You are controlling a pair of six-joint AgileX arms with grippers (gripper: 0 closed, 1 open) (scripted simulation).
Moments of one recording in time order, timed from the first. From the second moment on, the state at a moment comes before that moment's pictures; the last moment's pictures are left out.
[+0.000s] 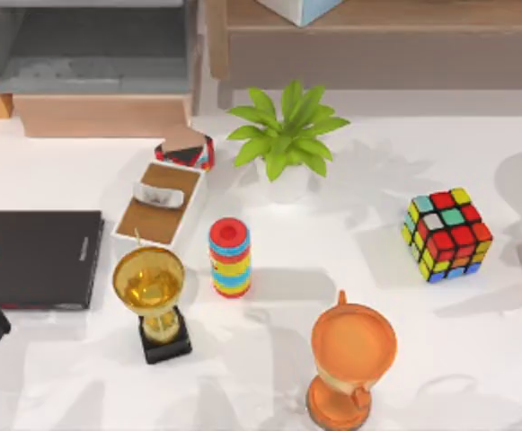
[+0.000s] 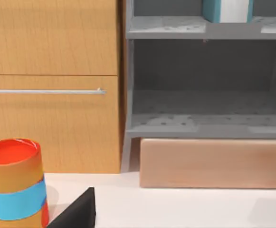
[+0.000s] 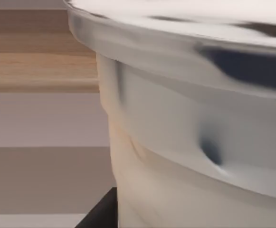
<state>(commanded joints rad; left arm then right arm) 0.00 0.00 0.00 0.00 0.00 0.00 -0.48 1.99 0.68 1.28 -0.43 -0.01</state>
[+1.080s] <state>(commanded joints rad) 0.00 0.00 0.00 0.00 0.00 0.00 -0.48 2.12 0.68 1.41 -0.43 -0.01</state>
